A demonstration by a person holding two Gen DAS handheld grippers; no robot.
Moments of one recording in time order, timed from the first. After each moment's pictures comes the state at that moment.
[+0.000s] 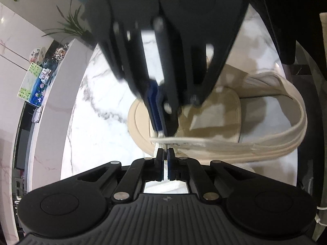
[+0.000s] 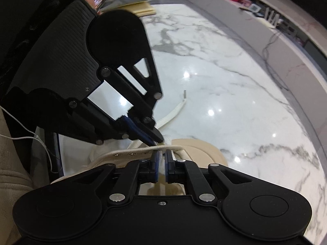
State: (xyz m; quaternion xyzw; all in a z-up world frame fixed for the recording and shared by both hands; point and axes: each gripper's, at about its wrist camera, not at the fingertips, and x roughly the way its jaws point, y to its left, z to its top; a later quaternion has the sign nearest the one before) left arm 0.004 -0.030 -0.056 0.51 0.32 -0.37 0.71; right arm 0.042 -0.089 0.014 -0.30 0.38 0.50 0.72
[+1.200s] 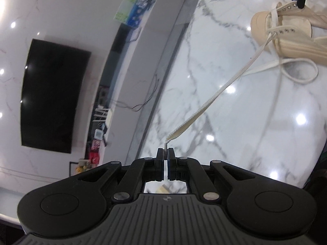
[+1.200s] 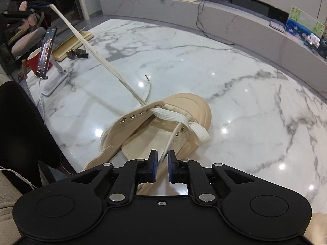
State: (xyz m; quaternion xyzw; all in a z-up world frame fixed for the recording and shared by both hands) left arm -0.062 0.117 0.098 0.55 0.35 -0.02 0.75; right arm -0.001 -0.149 0.018 -0.14 0.45 0.35 0.81
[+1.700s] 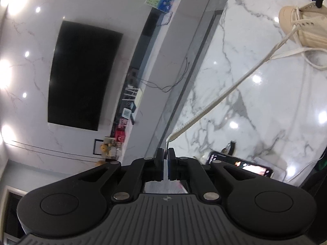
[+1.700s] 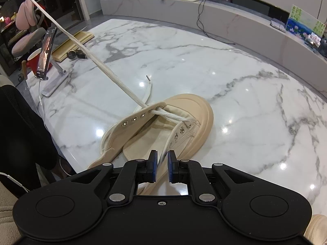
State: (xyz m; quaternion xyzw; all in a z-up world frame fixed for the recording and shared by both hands) left arm -0.087 0.140 0.134 0.56 0.35 0.04 0.75; right arm -0.001 -0.147 0.018 -0.14 0.45 0.35 0.81
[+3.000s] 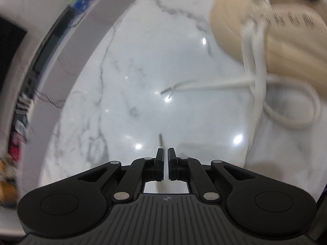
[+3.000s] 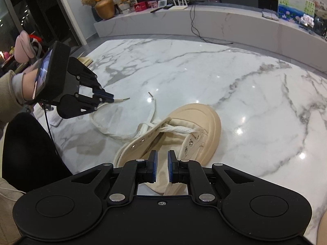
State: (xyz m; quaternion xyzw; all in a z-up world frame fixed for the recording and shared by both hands) left arm 0.047 0.085 -0.061 0.35 0.47 -0.19 0.79; right arm 0.014 -0.149 0.013 -0.03 0.45 0.35 0.82
